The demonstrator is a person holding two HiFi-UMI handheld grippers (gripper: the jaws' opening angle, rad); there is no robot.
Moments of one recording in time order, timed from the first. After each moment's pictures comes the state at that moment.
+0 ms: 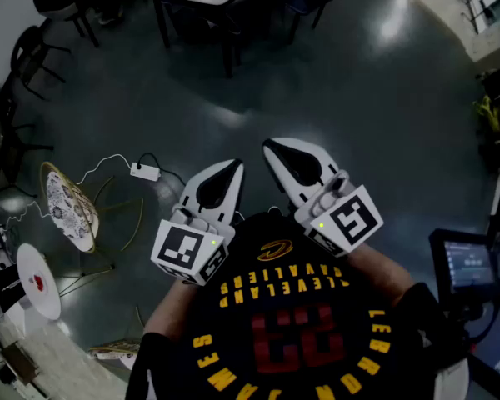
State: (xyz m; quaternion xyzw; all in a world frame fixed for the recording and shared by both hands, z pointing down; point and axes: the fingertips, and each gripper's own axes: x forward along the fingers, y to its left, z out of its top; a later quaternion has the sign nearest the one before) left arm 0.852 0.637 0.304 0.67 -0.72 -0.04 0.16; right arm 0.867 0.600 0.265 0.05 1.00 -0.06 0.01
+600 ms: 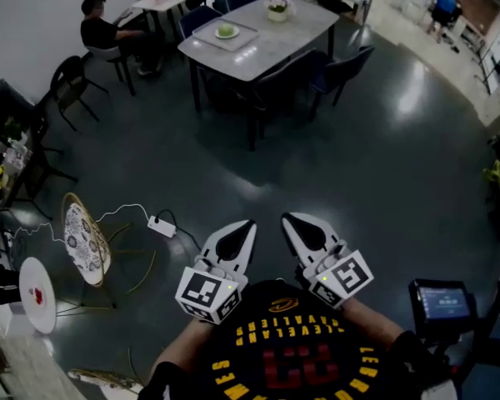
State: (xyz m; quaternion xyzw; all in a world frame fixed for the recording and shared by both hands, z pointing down) left arm 0.839 0.611 0.292 0.64 -0.75 -0.05 0.13; right arm 0.872 0.562 0.281 0.04 0.99 -0.12 0.00
